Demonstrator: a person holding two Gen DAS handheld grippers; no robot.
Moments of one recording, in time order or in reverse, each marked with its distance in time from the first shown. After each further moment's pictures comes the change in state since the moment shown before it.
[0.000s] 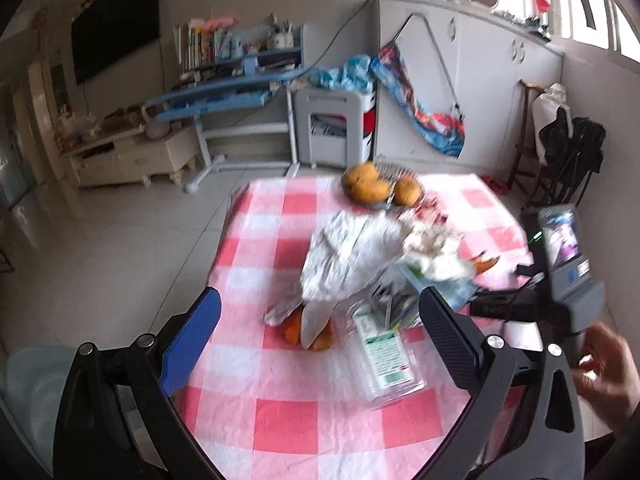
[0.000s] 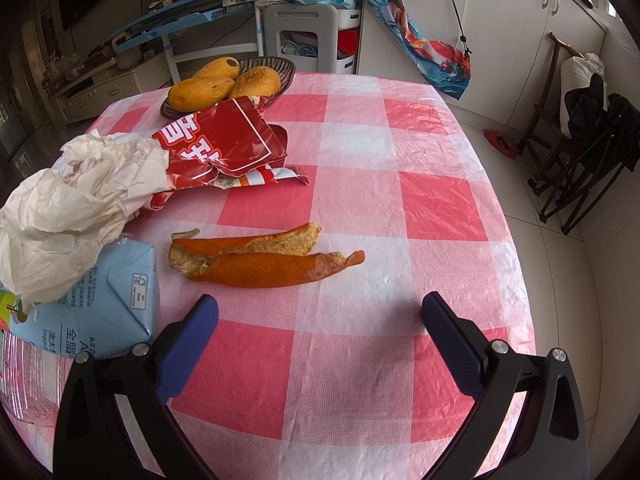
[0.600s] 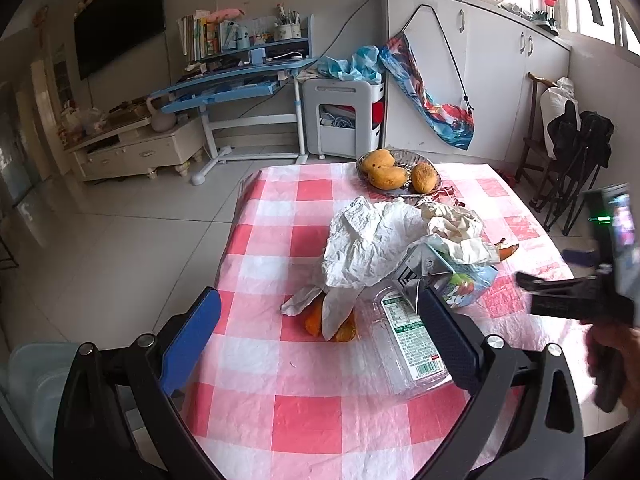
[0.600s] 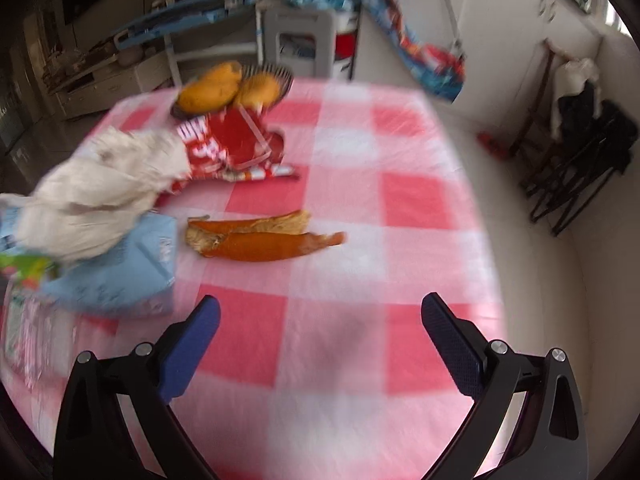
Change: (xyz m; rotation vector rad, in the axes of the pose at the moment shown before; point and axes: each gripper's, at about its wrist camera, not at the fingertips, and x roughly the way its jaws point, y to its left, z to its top) left arm 0.011 0.017 -0.005 -0.003 0.017 0.005; right arm -0.053 0.000 -0.009 -0.047 -0.051 -0.063
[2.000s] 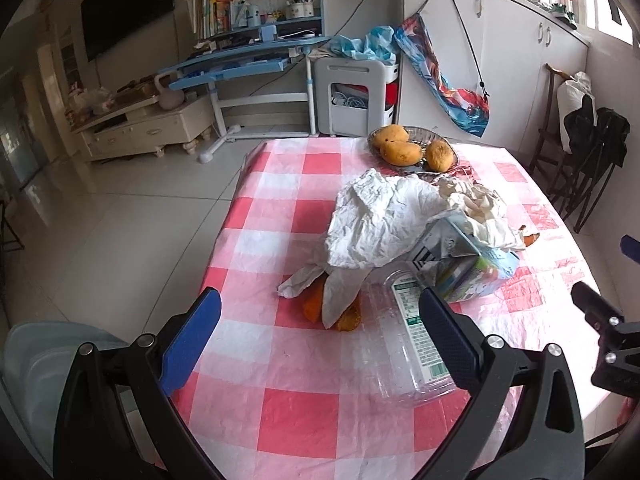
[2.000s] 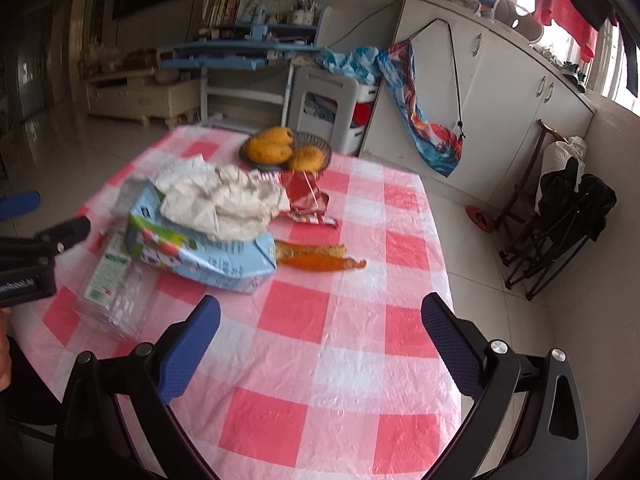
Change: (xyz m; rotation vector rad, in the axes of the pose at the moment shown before) left arm 0.031 -0.004 -0.012 -0.037 0.069 0.040; right arm -0.076 0.044 -0.021 -0.113 -0.210 0.003
